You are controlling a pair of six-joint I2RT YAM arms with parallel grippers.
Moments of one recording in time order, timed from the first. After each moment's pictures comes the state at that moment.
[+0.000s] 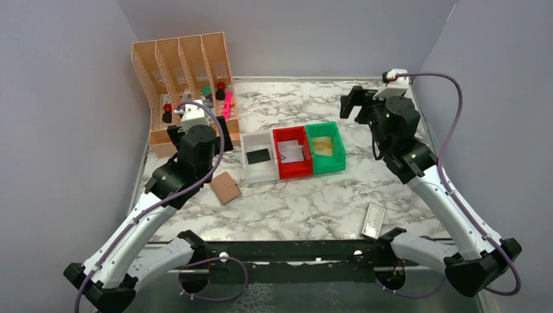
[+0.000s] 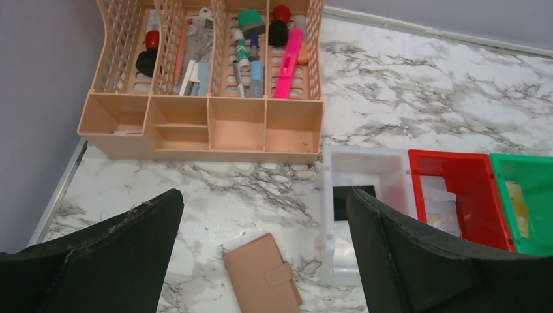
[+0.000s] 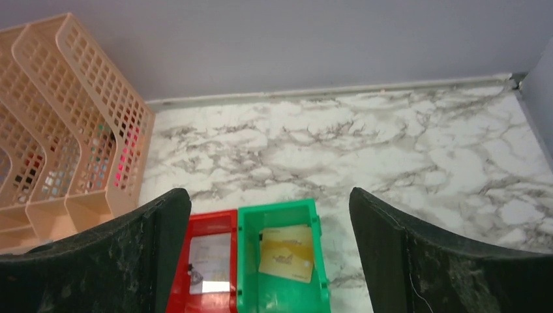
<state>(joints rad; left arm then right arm) -0.64 0.90 1.09 -0.59 -0.73 -0.36 0.49 1.09 1.21 -0.18 0.40 0.19</state>
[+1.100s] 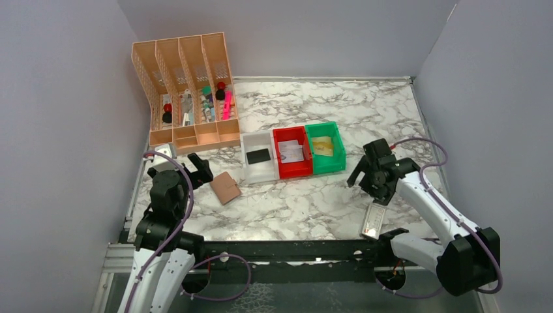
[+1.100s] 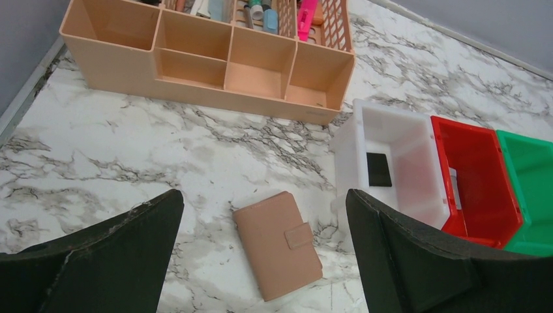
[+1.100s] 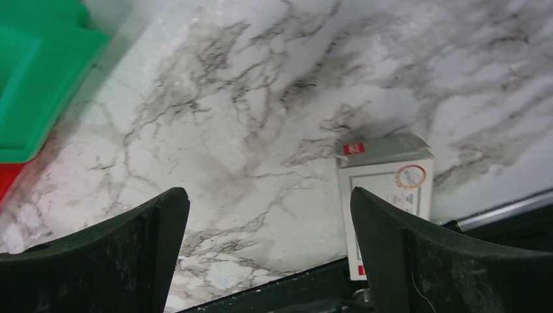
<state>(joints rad) -0.23 0.36 0.60 -0.54 -0.31 -0.41 0.30 1.07 0.74 -0.88 0.17 0.87</state>
